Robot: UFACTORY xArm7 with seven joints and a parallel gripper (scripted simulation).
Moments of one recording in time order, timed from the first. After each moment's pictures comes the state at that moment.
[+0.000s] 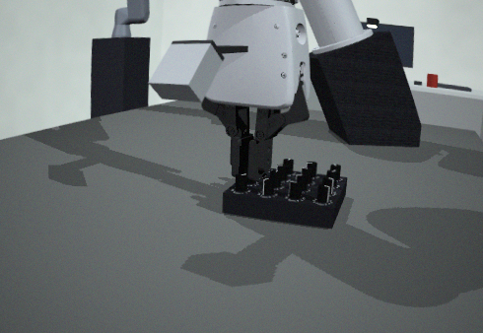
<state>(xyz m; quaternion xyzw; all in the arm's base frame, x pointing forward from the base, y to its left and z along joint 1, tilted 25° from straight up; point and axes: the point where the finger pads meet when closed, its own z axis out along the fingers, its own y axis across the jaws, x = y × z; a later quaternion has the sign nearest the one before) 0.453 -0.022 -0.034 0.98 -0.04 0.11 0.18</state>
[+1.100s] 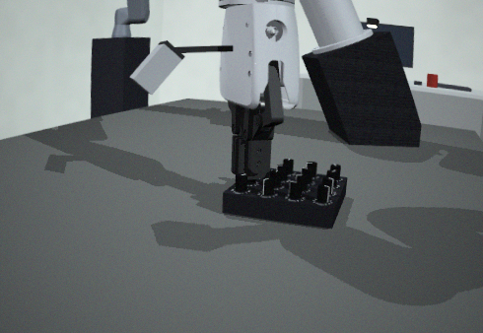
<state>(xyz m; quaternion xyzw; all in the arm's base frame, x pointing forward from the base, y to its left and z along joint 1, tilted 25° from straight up) 0.453 -0.022 -0.034 0.91 -0.36 0.17 0.13</state>
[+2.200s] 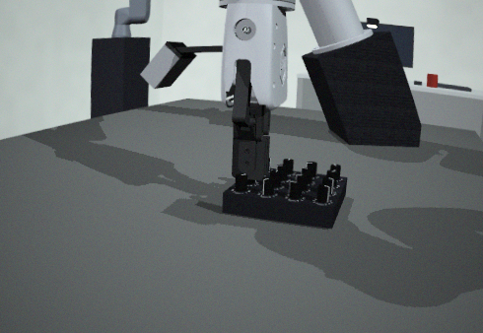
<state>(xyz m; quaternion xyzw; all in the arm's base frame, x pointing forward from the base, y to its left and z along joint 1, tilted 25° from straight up) 0.453 -0.022 -0.034 0.76 -0.62 0.20 0.08</state>
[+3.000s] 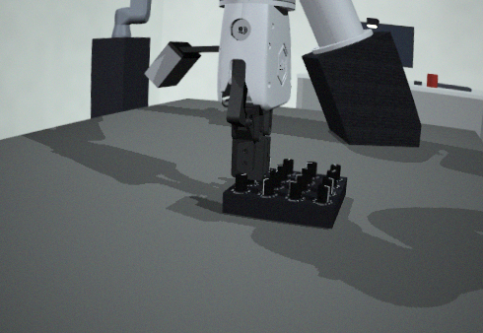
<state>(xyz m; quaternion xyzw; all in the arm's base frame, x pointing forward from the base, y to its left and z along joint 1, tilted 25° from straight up) 0.453 -0.022 -0.034 0.73 -0.65 0.20 0.07</state>
